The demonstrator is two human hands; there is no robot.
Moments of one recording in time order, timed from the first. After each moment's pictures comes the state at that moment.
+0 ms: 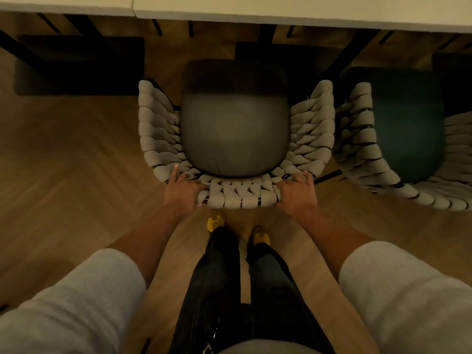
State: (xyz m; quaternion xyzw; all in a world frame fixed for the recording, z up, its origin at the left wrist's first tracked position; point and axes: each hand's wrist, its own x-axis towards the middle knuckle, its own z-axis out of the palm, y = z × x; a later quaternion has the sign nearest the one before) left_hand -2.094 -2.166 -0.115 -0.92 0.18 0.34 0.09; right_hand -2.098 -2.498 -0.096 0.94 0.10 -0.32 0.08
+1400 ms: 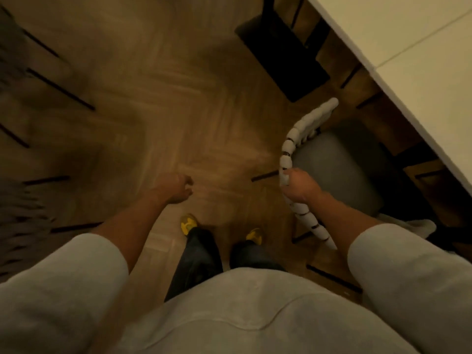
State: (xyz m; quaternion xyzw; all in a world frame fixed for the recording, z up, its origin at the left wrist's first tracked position) left_hand -2.427 -2.062 -0.004 -0.83 -0.40 0.33 -0.21; right_hand -2.102 -2.265 -0.004 0.81 0.43 -0.38 0.05
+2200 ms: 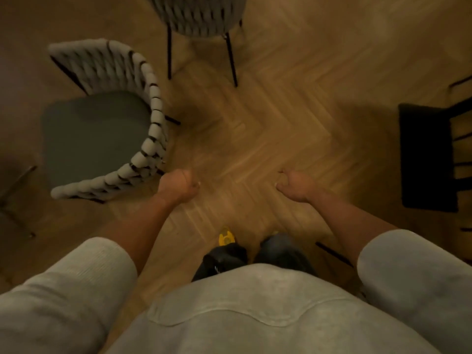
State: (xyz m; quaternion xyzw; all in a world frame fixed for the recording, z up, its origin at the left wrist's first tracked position) left_hand -2.816 -1.956 -0.009 -0.62 -0.72 0.15 -0.26; right_hand -2.469 -1.894 0.009 0.60 0.69 -0.37 0.19
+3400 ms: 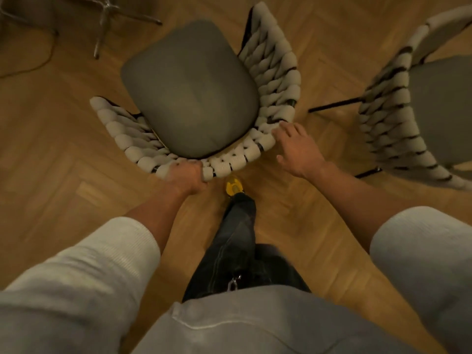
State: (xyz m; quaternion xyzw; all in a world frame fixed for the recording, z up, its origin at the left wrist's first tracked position) left_hand -2.951 -1.794 -0.112 -0.16 -0.93 0.02 -0.33; right_hand -2.930 -1.475 -0.051 -0.04 0.97 -0.06 0.24
